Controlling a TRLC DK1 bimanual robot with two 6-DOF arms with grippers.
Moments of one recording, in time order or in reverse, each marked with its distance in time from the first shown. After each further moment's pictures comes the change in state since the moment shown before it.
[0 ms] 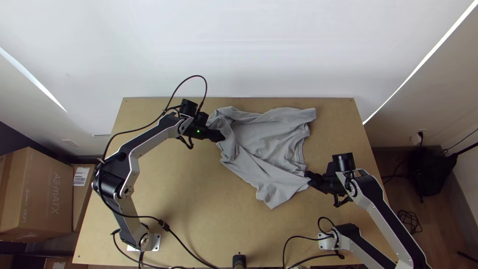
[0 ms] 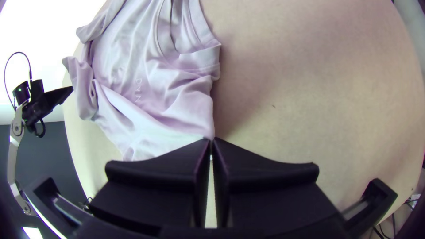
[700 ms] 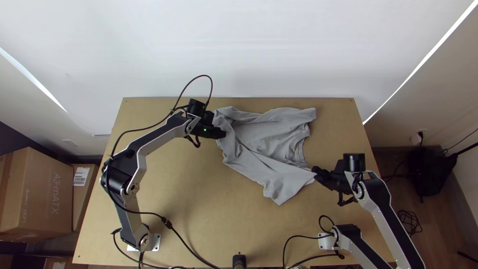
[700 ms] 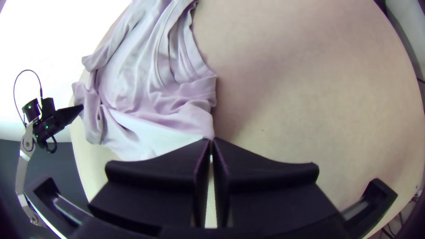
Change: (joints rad) left arm -0.027 0.037 0.053 0.048 -0.044 -0.079; right arm -0.117 -0.057 0.005 0.044 0.018 -0.011
